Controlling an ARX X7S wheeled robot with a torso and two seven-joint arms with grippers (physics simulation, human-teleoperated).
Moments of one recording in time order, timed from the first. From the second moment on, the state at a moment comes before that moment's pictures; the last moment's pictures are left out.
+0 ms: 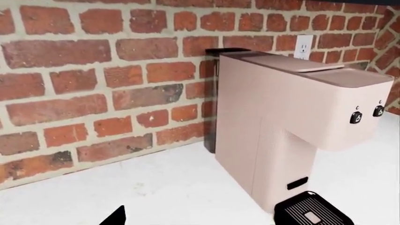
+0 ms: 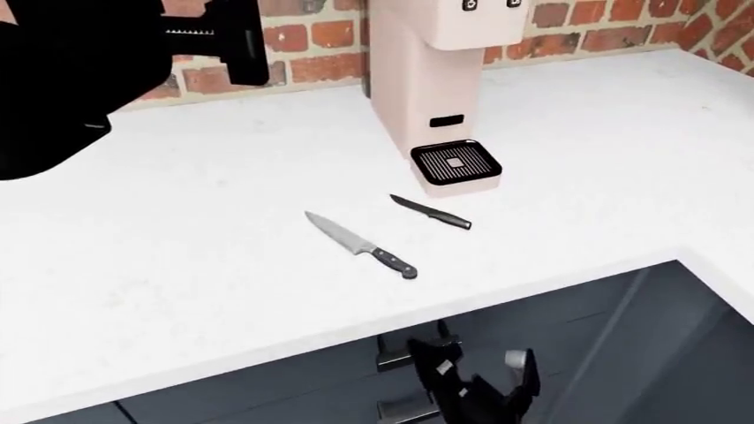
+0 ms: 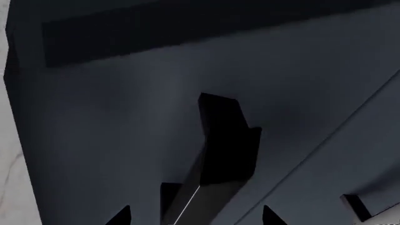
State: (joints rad) left arm -1.50 -0.64 0.51 0.04 -1.62 -1.05 -0.83; right arm 0.28 0.12 0.10 0.48 1.12 0.71 -0.25
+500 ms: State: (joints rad) left arm -1.50 -0.64 0.52 0.05 -1.63 -1.05 -0.83; right arm 0.41 0.11 0.04 0.67 1.07 0.66 -0.31
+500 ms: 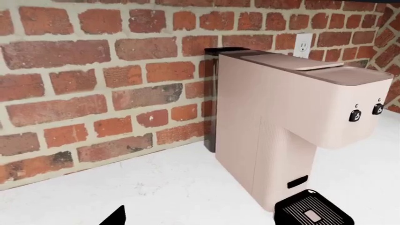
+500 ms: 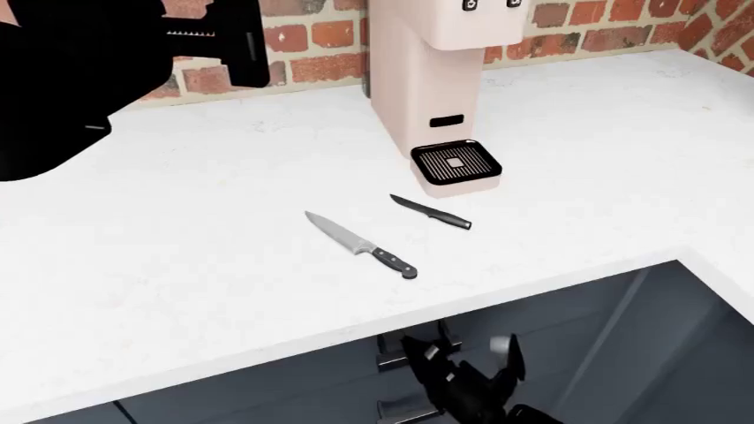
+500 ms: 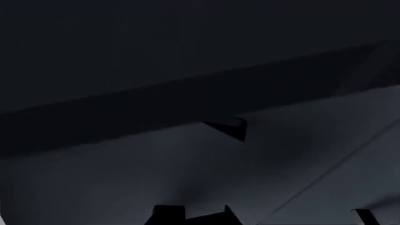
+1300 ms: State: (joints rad) left arm -1.49 -0.62 0.54 0.03 -1.60 -1.02 -0.80; right arm -0.41 0.26 0.16 -0.10 1.29 0.63 -0.28
